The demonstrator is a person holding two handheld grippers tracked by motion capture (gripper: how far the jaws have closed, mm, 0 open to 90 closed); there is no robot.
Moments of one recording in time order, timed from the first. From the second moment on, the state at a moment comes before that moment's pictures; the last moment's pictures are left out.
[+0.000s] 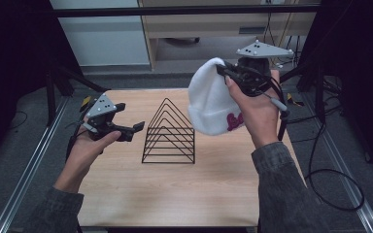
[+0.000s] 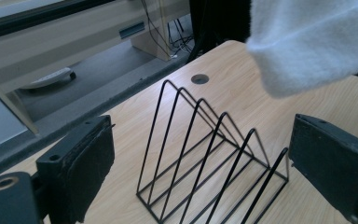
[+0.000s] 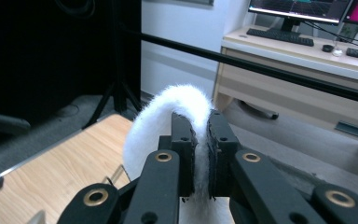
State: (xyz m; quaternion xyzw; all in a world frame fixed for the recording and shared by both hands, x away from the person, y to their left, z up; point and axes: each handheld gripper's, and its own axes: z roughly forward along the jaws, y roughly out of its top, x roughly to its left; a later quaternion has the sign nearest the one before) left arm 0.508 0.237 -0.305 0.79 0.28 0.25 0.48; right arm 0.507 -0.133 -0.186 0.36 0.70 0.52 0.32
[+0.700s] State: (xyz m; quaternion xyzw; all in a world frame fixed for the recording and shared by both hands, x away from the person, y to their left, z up) left arm 0.510 0.199 -0.303 0.81 0.24 0.21 0.50; right arm 0.514 -0.088 -0.161 0.33 0.71 0.55 0.30
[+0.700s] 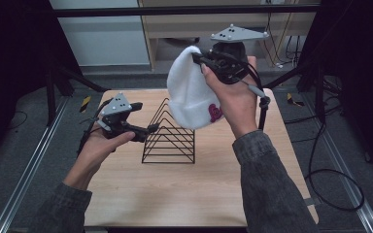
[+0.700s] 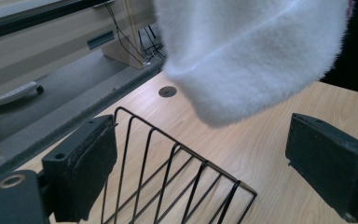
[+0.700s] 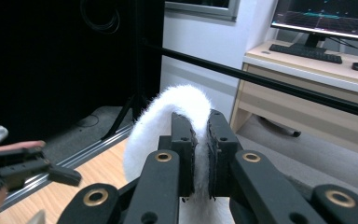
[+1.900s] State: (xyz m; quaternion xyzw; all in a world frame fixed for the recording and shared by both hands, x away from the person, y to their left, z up) left arm 0.519 0.206 -0.302 0.81 0.26 0.20 0.49; right arm 0.500 -0.066 -0.156 0.29 0.72 0.55 0.30
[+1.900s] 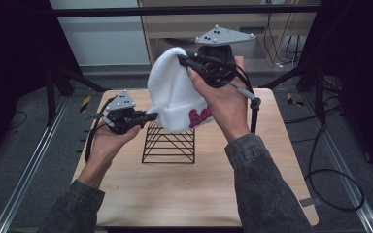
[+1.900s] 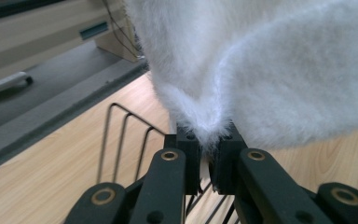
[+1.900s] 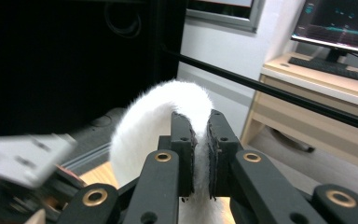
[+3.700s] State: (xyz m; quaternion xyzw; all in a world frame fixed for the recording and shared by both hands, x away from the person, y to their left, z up) left arm 0.541 0.259 -0.335 0.81 0.32 0.22 0.44; right arm 0.547 -0.054 -0.244 0.34 0.76 0.50 0.25
